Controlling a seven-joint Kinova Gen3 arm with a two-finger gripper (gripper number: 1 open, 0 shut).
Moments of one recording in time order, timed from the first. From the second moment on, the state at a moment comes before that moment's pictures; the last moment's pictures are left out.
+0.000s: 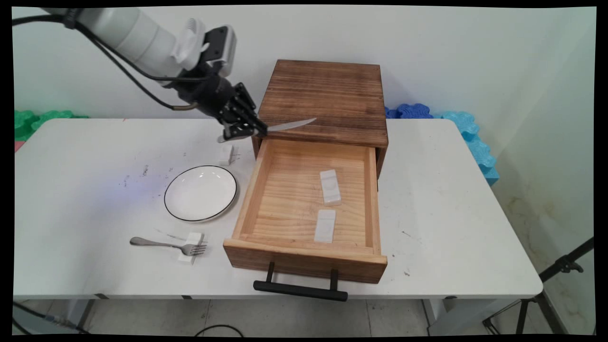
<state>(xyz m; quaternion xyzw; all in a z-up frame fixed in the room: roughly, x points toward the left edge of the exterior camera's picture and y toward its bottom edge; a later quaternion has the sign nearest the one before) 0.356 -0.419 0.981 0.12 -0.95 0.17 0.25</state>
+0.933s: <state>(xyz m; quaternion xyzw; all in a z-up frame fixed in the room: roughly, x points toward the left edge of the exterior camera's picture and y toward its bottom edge) 0.272 -0.448 0.949 0.15 -0.94 0.16 0.24</state>
